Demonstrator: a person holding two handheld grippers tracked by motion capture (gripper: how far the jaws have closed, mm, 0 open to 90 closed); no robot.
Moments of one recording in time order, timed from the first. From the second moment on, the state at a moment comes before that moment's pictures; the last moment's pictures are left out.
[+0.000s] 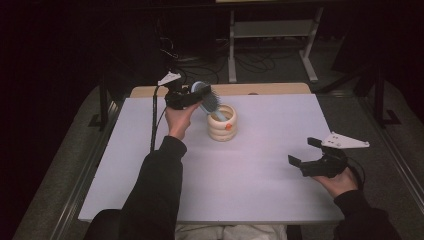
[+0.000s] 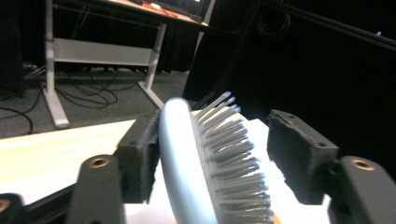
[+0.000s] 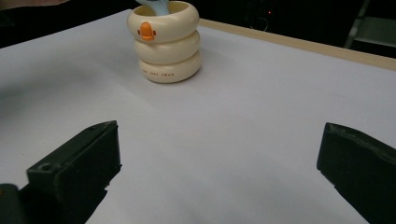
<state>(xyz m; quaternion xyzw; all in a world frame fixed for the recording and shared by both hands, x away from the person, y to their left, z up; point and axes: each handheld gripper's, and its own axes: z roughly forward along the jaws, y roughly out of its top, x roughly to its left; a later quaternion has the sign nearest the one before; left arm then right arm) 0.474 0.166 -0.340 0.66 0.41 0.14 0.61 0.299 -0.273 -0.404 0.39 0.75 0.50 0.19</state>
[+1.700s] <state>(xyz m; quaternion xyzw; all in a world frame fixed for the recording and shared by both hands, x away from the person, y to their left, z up) 0.406 0.269 -0.324 0.72 0.33 0.13 0.60 0.300 -0.266 -0.408 0.38 0.76 0.48 0.19</state>
